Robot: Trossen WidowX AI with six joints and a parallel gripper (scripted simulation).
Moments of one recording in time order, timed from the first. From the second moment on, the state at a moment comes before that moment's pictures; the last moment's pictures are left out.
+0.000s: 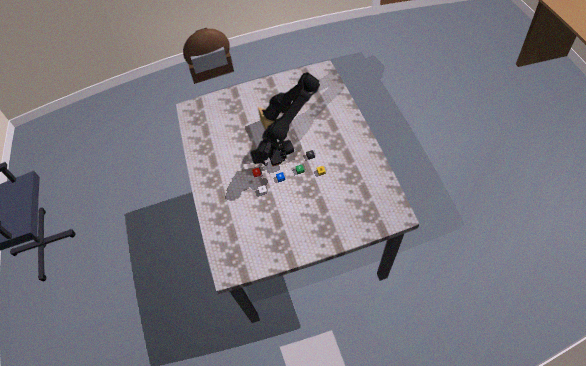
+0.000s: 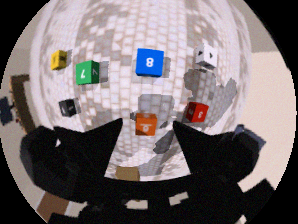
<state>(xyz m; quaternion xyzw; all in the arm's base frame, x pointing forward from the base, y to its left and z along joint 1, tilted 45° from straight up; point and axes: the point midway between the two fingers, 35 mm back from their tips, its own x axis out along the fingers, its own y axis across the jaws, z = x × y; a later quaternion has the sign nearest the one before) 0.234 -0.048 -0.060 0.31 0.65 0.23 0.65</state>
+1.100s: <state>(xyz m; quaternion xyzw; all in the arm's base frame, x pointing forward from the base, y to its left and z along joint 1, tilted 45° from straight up) 0.232 -0.043 -0.063 0.31 0.65 0.23 0.65</state>
